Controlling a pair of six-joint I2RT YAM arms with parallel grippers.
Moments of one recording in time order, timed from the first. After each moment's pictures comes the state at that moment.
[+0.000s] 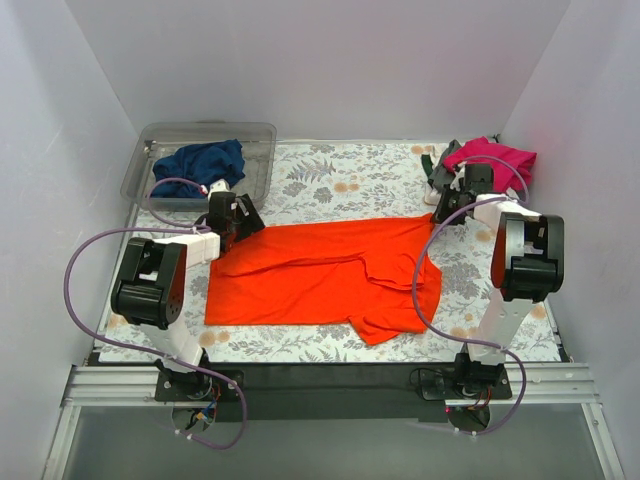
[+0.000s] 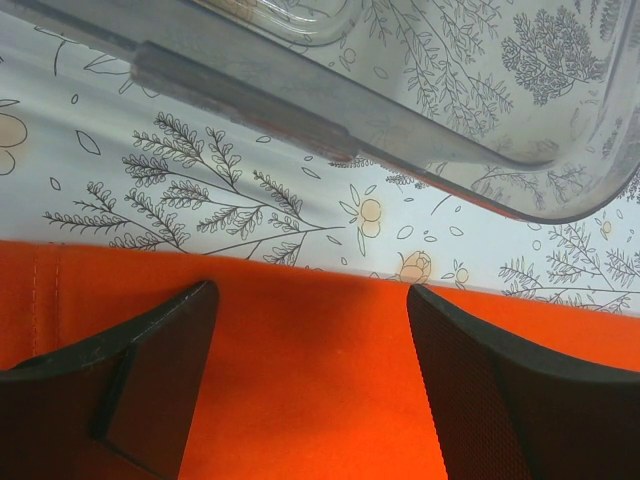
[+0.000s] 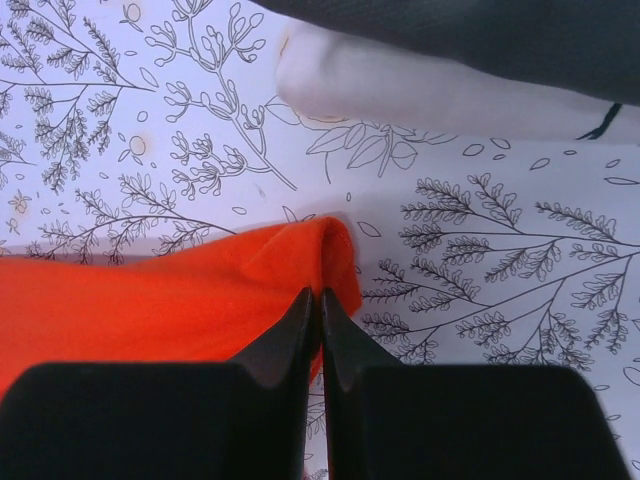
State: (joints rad) left arm -0.18 1.72 0.83 0.20 -0.08 -0.58; right arm -0.05 1.89 1.19 -0.25 -0.28 0.20
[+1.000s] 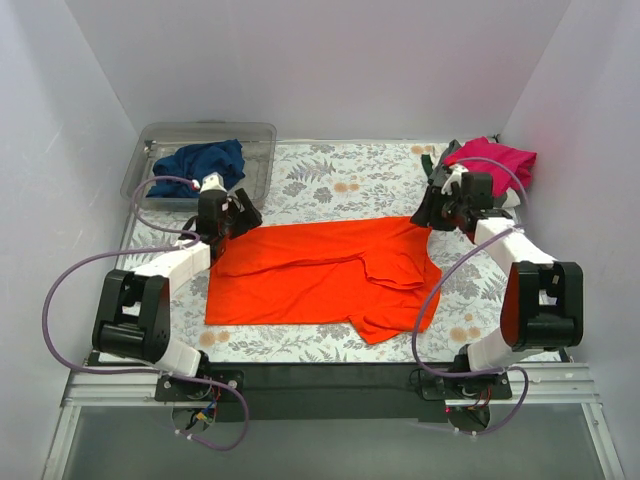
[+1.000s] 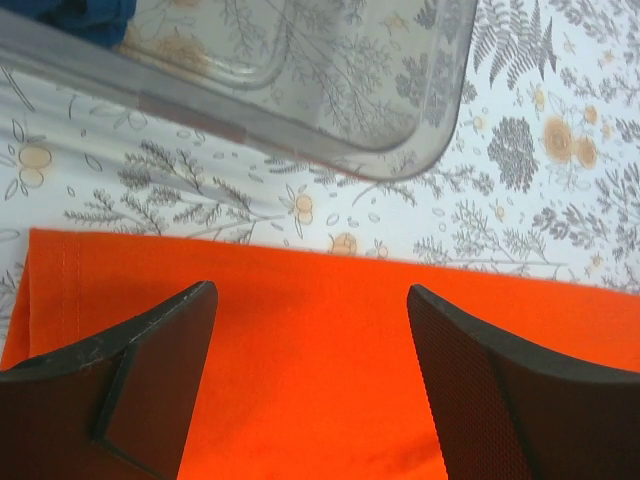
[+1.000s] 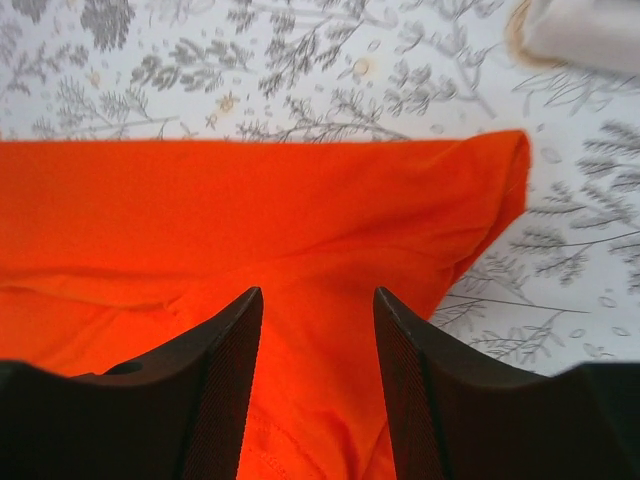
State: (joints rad) left arm -0.19 1.52 0.80 0.14 -0.05 -0.56; right arm 0.02 1.50 0.98 -0.19 -0.38 0.20
